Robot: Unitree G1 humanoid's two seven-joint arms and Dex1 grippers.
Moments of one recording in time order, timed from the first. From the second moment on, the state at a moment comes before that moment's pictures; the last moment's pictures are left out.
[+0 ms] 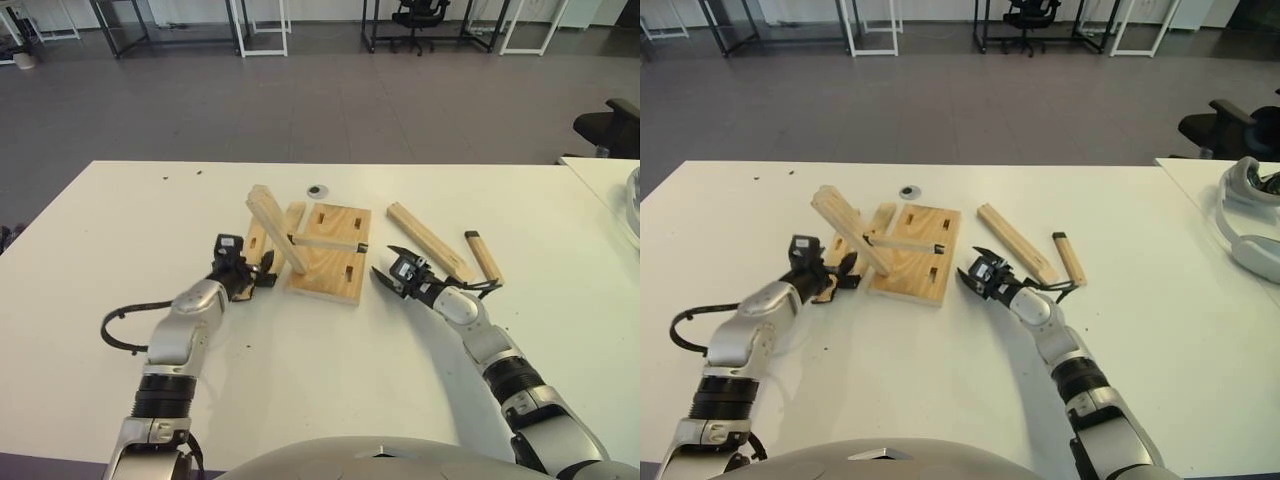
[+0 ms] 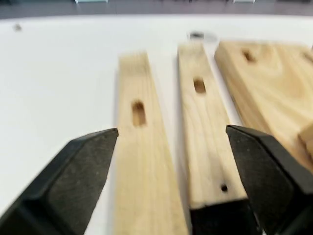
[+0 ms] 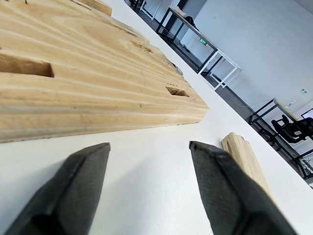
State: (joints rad) left arm -0.12 0.30 -0.01 0.01 -0.29 0.51 -0.22; right arm -0.27 -0.35 0.27 0.54 -0.20 -0.32 0.38
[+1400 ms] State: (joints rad) left arm -0.14 0.35 -0.04 -0.14 -0.18 0.72 -0.31; right arm -0.31 -0.34 0.26 0.64 -0.20 -0.37 0.34
